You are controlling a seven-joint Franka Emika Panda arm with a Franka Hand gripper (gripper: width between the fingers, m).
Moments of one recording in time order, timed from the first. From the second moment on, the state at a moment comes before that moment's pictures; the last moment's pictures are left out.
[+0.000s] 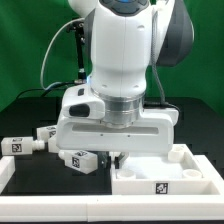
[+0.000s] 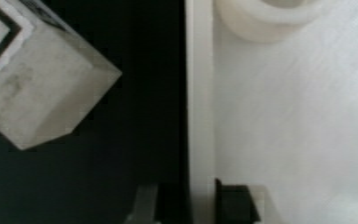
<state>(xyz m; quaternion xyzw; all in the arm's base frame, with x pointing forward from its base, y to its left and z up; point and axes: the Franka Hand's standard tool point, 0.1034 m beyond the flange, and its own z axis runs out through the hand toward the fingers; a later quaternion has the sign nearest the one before) 0.550 -0.021 0.019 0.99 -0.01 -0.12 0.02</state>
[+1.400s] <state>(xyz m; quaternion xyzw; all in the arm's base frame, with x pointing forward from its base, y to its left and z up) 0.583 -0.021 0.019 0.99 -0.03 -0.11 0.03</state>
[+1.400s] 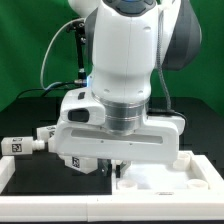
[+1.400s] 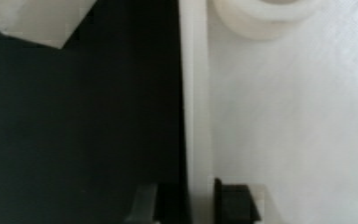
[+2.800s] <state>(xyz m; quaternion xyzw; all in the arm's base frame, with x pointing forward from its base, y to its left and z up) 0.559 -0.034 0.060 0.97 0.20 -0.12 0.00</state>
